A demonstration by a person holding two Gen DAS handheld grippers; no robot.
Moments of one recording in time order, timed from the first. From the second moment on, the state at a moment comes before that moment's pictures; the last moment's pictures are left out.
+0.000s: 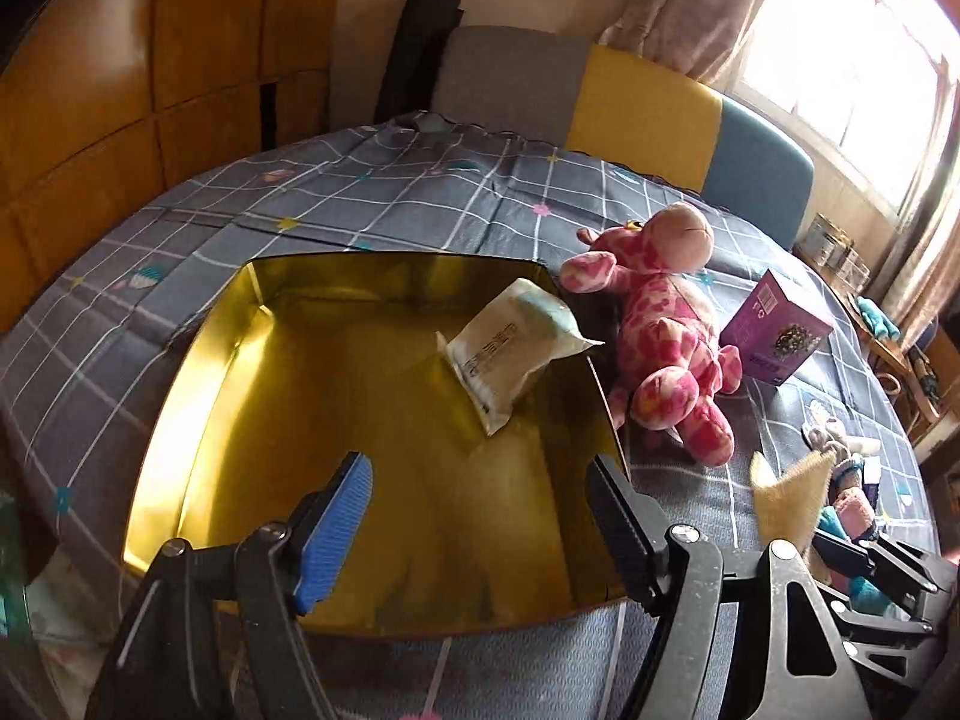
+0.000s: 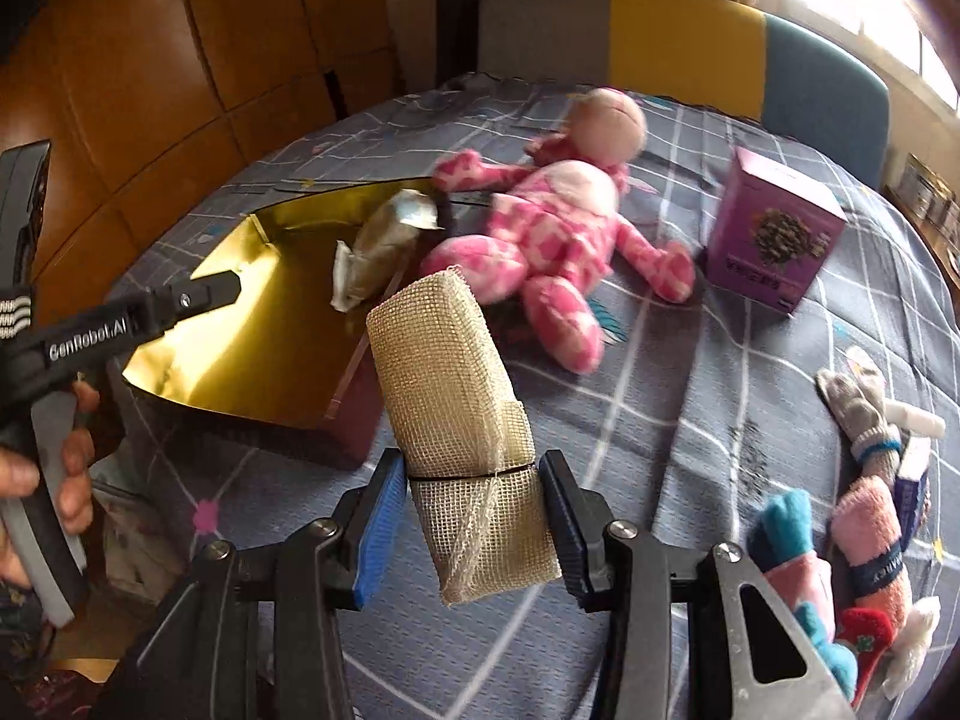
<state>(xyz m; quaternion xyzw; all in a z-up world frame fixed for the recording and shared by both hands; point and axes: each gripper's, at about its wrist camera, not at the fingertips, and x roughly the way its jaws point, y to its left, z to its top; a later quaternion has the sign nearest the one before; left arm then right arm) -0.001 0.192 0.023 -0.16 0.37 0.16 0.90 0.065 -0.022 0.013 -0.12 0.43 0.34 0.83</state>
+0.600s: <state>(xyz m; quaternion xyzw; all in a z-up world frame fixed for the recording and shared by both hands) -0.069 0.210 0.038 -0.17 0.34 0.23 0.90 0.070 0.080 0.027 -0.12 0.42 0.38 0.81</state>
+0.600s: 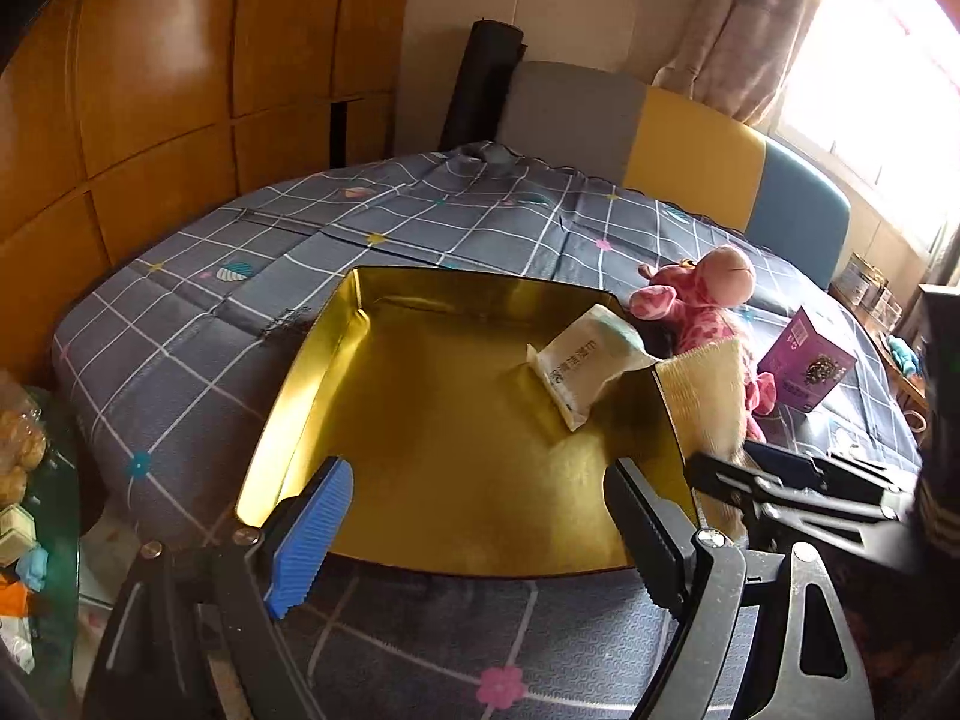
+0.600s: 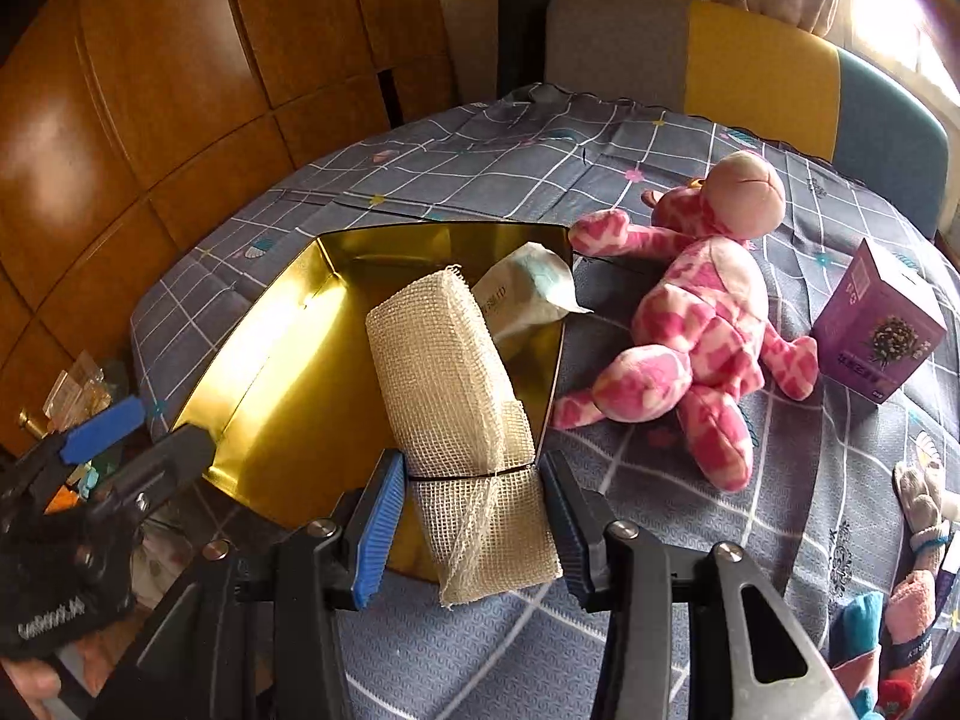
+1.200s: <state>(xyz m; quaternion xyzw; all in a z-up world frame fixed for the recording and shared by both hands) -0.085 0.225 0.025 -0.18 0.34 0.25 0.89 0.082 0.114 0.005 -0.13 0.43 0.35 0.82</state>
